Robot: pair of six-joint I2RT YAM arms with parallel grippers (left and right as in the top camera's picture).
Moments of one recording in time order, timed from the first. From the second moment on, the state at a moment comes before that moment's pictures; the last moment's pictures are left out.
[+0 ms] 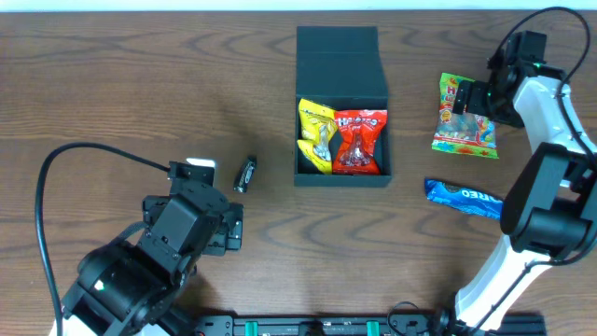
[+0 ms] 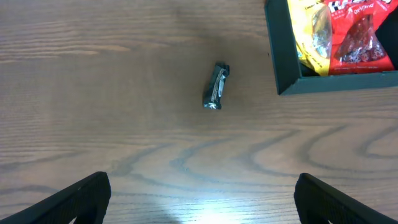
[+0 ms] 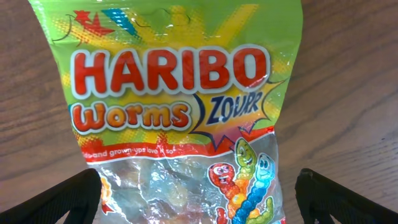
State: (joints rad) left arm -0.68 0.87 1.12 -1.23 -0.33 -0.46; right arm -0.25 2.07 1.60 -0.76 0.02 0.04
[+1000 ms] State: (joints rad) left arm -0.68 0.87 1.12 -1.23 -0.33 -0.46; right arm -0.25 2.18 1.60 -0.72 -0.02 0.04
